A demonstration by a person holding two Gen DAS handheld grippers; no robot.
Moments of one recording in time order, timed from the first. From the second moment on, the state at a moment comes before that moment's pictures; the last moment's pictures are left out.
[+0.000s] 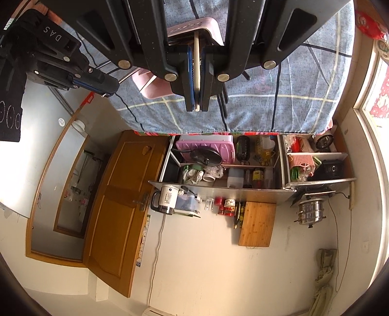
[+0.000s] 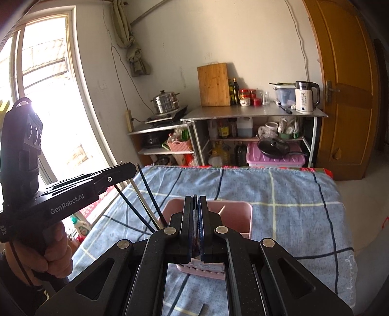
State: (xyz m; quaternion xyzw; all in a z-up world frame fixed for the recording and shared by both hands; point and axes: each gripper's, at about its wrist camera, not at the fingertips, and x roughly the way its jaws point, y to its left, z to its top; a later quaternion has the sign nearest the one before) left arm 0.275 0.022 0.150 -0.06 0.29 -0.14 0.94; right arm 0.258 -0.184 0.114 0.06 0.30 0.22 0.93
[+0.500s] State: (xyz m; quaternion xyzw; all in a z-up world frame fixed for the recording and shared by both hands) left arm 0.278 0.022 0.117 -0.04 0.32 -0.13 0.94; right arm 0.262 -0.183 0.103 0.04 0.32 0.22 0.92
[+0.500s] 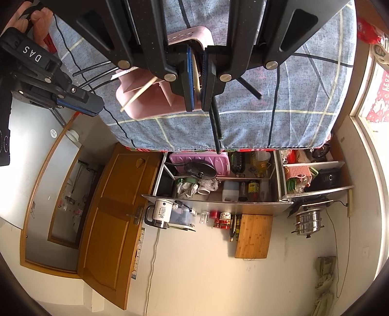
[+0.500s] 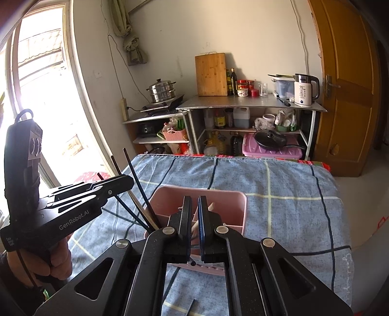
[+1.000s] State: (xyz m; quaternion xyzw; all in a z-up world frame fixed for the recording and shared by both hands) left arm 0.217 0.038 0.143 -0.05 0.27 -0.12 0.95; right arm 0.220 -0.217 0.114 0.06 0.30 0.21 0.93
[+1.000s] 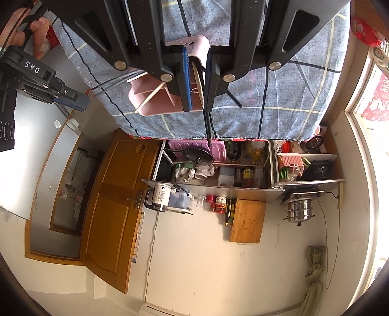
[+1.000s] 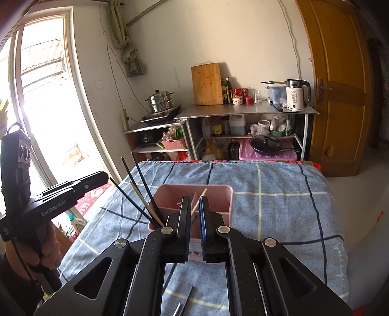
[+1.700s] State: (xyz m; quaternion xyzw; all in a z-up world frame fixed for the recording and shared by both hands) left arm 0.100 0.000 0.056 -0.04 0.35 -0.15 0.93; right arm 0.116 -0.250 0.050 0.08 0.35 0.19 0.92
